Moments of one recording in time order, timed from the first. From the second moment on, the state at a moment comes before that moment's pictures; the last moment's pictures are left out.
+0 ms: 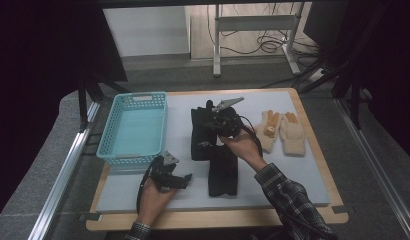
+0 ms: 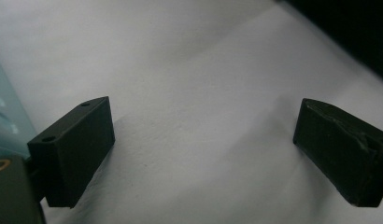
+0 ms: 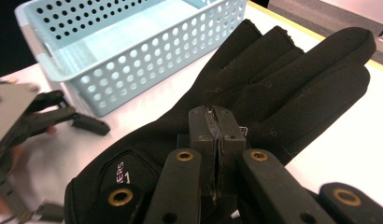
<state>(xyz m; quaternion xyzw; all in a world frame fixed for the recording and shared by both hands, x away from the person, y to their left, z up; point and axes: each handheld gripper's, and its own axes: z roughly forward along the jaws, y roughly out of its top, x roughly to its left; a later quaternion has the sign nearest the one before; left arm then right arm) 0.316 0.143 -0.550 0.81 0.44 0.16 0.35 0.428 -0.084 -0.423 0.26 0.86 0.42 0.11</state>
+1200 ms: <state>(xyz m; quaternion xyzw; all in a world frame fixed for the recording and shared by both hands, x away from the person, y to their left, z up) 0.316 0.143 -0.550 0.81 0.44 0.16 0.35 0.355 -0.145 -0.491 0.31 0.86 0.39 0.08</state>
